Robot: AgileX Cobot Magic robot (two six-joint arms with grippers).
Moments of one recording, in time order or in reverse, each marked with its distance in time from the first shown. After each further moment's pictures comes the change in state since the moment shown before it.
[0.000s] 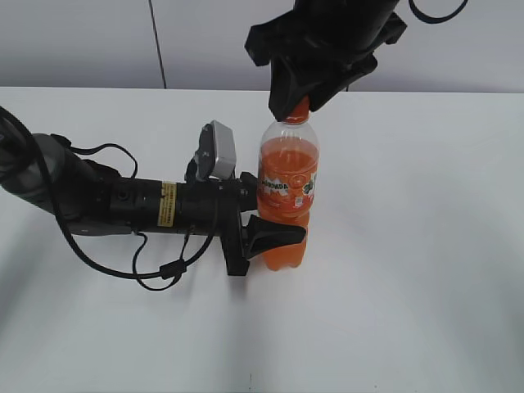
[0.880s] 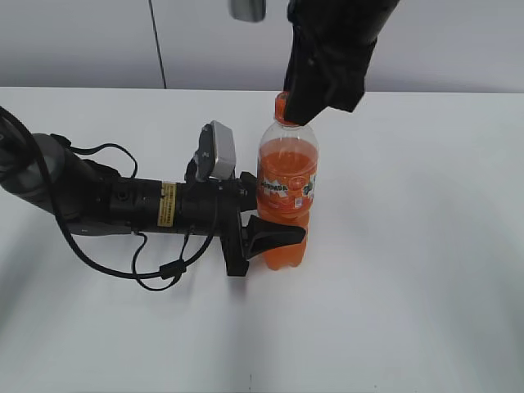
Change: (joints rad) left arm 0.000 0.000 0.000 0.001 -0.001 0.004; right arm 0.000 0.000 -0.004 -0.016 -0.001 -1.065
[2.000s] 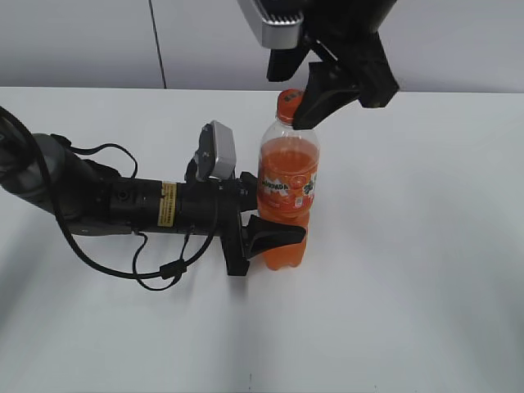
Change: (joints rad) left arm 0.000 0.000 0.000 -0.001 0.000 -0.001; right arm 0.000 -0.029 0.000 0.042 -0.002 -0.332
